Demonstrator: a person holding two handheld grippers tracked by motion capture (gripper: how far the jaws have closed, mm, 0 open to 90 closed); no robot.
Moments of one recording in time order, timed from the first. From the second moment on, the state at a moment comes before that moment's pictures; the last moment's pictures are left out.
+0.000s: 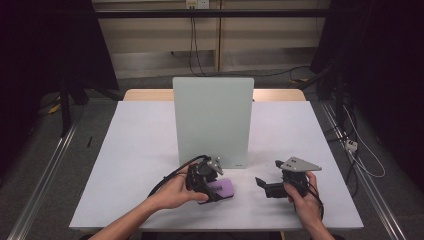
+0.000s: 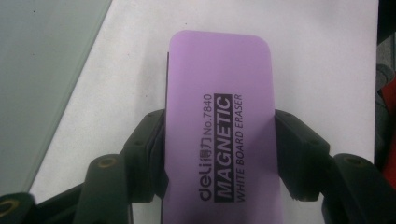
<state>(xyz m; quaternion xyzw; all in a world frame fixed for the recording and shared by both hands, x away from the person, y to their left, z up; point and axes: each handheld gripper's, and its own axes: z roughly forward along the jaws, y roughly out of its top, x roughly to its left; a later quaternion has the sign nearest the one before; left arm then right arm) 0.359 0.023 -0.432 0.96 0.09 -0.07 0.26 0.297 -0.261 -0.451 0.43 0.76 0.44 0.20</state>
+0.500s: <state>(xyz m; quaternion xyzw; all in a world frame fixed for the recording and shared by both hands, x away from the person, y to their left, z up) 0.364 0.029 -0.435 0.95 0.10 -0.08 0.29 0.298 -0.260 -0.452 0.43 0.76 0.44 0.20</state>
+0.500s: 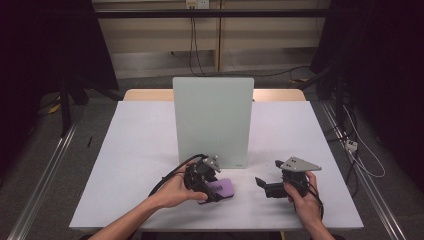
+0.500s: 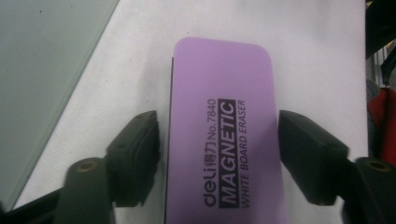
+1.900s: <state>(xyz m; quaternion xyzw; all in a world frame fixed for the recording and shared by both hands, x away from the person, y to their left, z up) 0.376 0.083 -0.395 0.87 0.22 0.09 0.43 0.296 -0.260 -0.451 0.43 0.76 0.44 0.21</state>
